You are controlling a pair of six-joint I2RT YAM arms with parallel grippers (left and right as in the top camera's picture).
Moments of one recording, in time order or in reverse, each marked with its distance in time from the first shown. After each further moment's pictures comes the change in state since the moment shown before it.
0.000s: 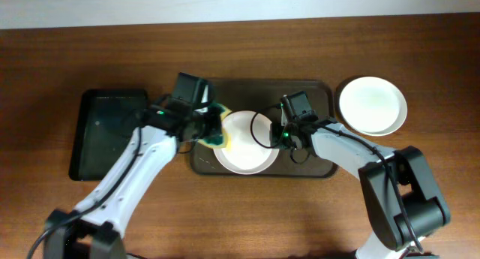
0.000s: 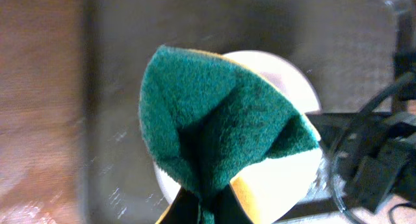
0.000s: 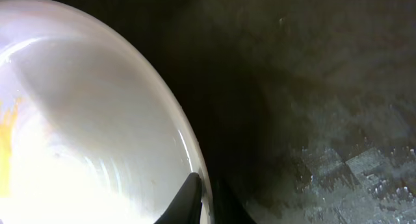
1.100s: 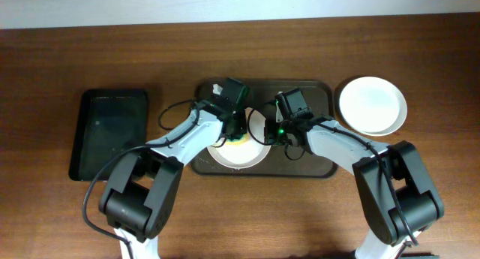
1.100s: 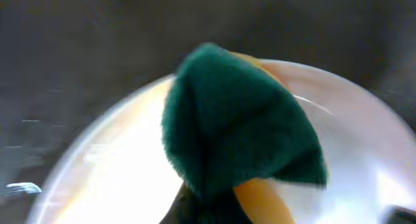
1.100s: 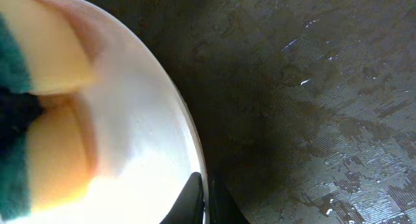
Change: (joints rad) left arm -0.160 0.430 0.102 0.212 -0.243 -0.100; right arm 0.011 0.043 0.035 0.042 -0.037 0.019
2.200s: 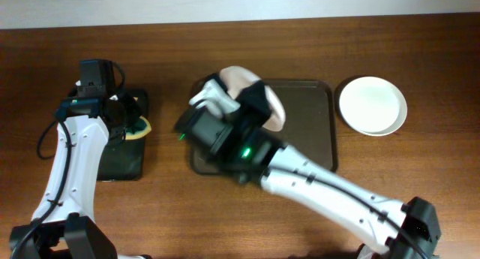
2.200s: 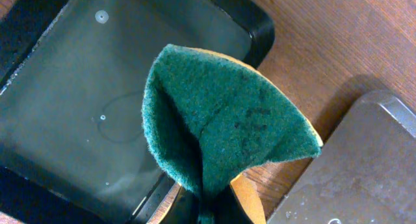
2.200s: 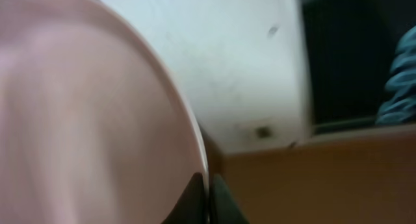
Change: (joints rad) left arm 0.617 -0.405 -0.006 -0.357 0.071 0.011; right arm 0.544 -0.152 0.565 -0.557 1.393 -0.660
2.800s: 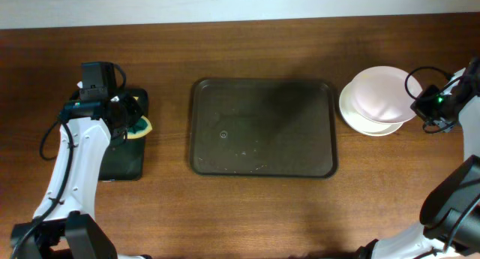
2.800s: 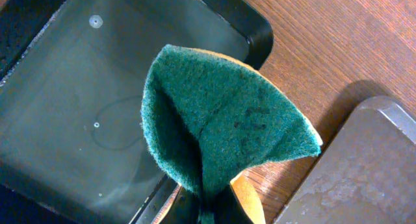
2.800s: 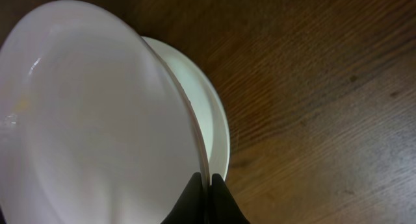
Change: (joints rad) left arm 0.000 0.000 -0.040 0.066 0.000 0.000; right arm -1.471 0.109 -0.171 0.038 -1.409 0.487
